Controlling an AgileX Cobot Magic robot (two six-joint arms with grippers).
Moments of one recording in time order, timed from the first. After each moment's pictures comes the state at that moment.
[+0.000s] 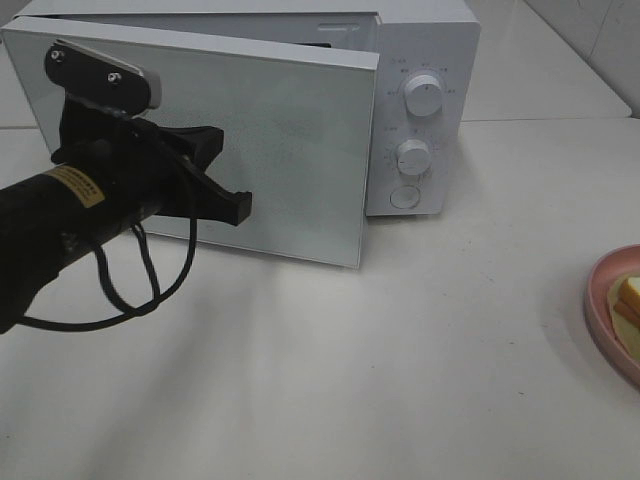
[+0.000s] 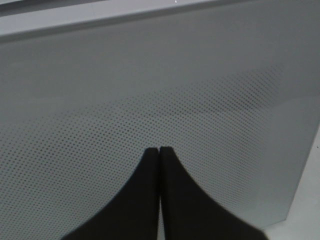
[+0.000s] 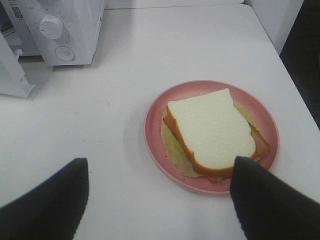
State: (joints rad) left arm -0.68 1.72 -0.61 -0.23 -0.85 0.22; right arm 0.04 0.00 -0.50 -0.08 1.04 0.10
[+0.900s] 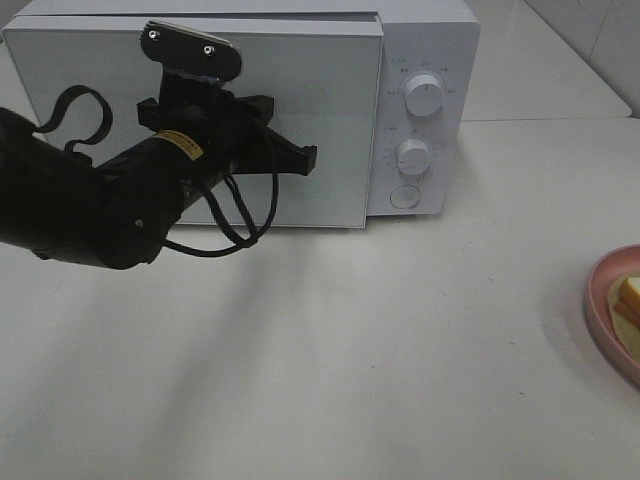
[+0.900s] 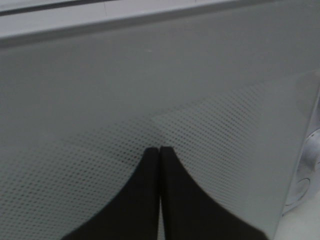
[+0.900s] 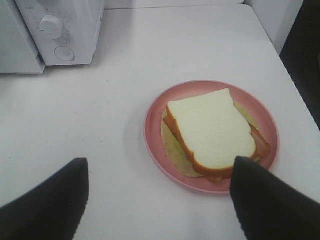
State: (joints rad) left arm -0.70 1.97 -0.93 -0.37 -0.83 0.29; right arm 0.04 0.00 -0.50 -0.08 1.04 0.10
